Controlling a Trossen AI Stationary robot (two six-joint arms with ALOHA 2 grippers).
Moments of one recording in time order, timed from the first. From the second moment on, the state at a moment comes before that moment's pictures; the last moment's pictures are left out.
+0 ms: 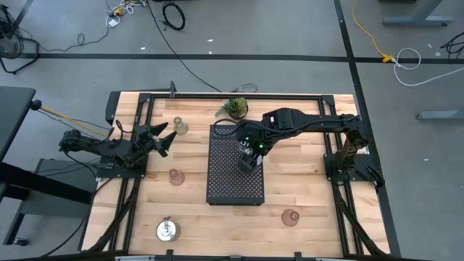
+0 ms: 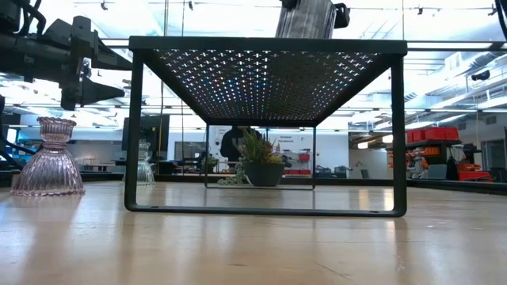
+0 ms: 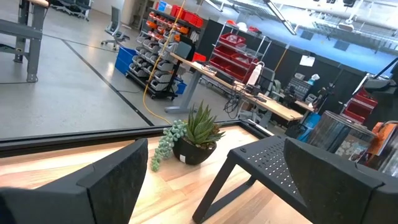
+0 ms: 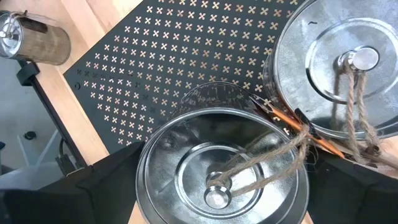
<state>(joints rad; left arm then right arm) -0.28 0.02 0.03 0.05 -1.02 -0.38 0.05 1.84 1.98 -1.33 -0.09 0.65</state>
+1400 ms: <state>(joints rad) -0.28 0.02 0.03 0.05 -1.02 -0.38 0.06 1.84 1.98 -1.34 -0.02 0.62</state>
